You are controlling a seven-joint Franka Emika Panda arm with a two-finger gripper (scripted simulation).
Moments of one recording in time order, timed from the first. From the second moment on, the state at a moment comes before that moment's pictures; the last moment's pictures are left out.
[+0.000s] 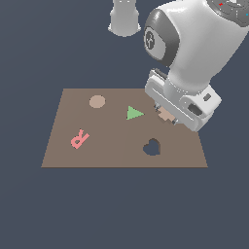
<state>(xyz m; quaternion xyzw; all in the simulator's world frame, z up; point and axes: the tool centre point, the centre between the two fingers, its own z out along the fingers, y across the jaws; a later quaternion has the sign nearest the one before) -0.019 0.143 0.039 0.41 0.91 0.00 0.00</state>
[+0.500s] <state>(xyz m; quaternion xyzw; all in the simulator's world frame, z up) -0.050 0.143 0.040 0.32 0.95 0.00 0.00</state>
